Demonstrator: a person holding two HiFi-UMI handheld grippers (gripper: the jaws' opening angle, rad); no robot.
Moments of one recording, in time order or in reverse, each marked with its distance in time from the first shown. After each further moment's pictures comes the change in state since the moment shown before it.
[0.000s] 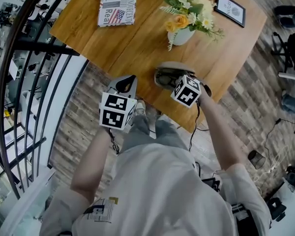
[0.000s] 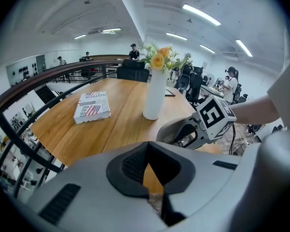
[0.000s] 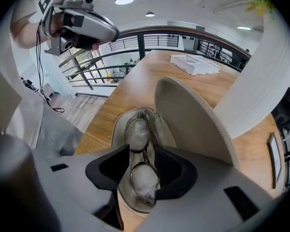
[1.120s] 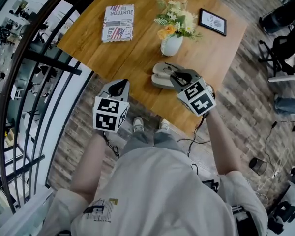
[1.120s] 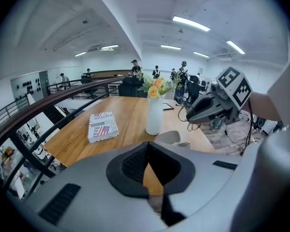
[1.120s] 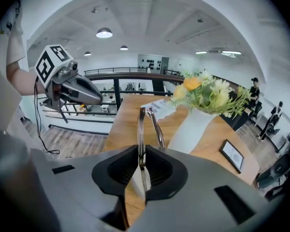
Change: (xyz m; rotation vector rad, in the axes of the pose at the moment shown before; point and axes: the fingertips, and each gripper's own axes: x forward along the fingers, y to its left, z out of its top) left arm -0.084 -0.001 0.036 0.075 -0.145 0.053; right arm -0.177 -0.001 0.074 0.212 -0.344 -0.315
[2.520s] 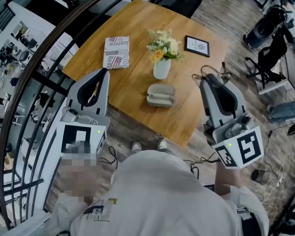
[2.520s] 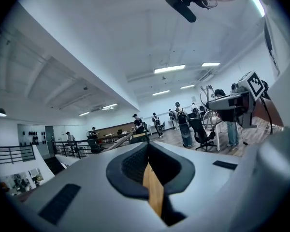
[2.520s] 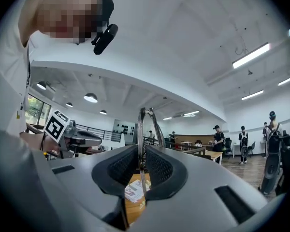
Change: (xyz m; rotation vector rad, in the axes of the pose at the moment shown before) left arm -0.218 -0.017 0.220 0.306 -0.632 0.160; right arm -0.325 0.027 0.176 0.061 -0.834 -0.378
